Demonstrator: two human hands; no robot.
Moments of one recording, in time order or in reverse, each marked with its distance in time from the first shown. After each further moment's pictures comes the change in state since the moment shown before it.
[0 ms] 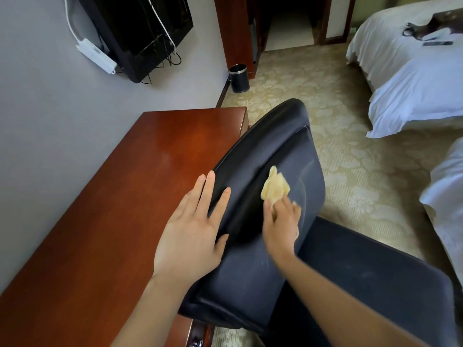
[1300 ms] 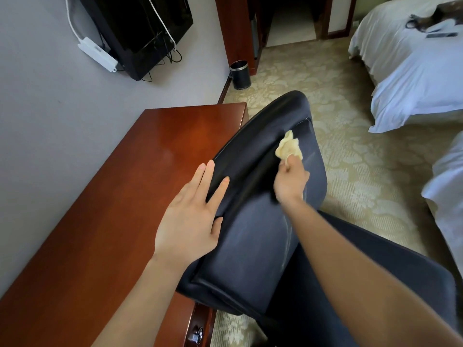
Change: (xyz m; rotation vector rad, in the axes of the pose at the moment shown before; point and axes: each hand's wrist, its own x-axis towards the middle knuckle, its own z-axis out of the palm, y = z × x) left_hand 0.007 -0.003 -0.002 -0.030 -0.072 0.003; right_hand 0.079 -0.011 -0.004 0.094 -0.018 0.321
